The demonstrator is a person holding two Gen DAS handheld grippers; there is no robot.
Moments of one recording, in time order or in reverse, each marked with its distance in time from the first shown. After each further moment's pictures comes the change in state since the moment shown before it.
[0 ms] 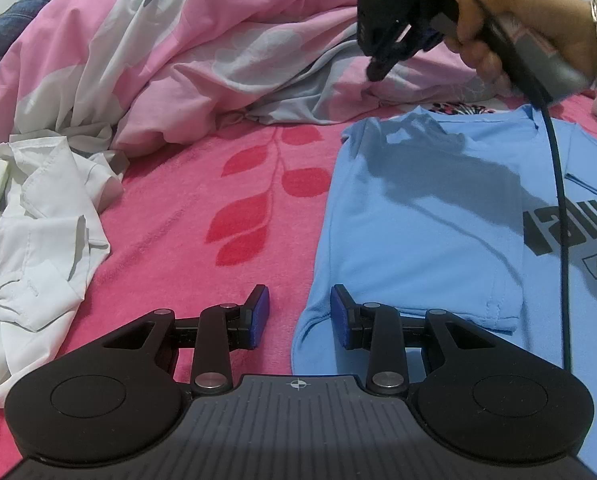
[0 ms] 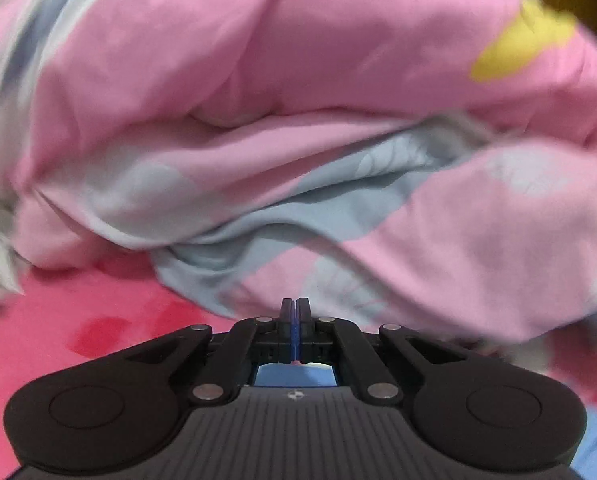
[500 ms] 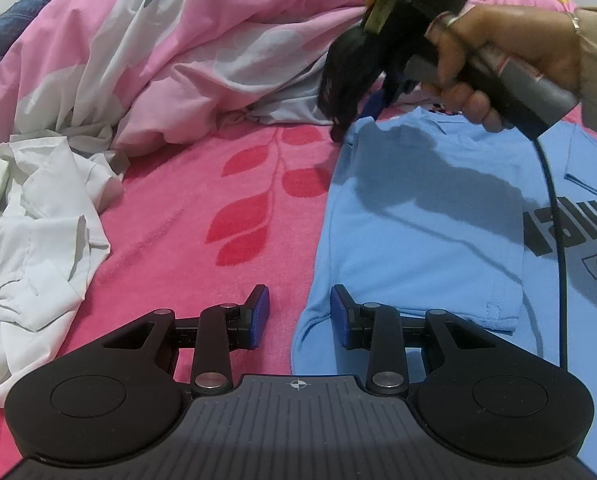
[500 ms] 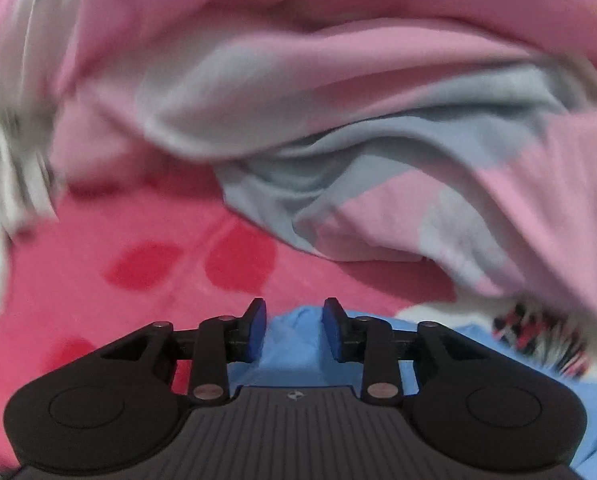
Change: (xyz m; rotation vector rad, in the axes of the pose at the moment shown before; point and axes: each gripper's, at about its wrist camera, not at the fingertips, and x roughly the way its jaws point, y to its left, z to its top) left arm -0.001 0.002 -0.001 0.001 -0.003 -0.003; right arm 0.040 0.039 -0.016 -0.191 0.149 0.017
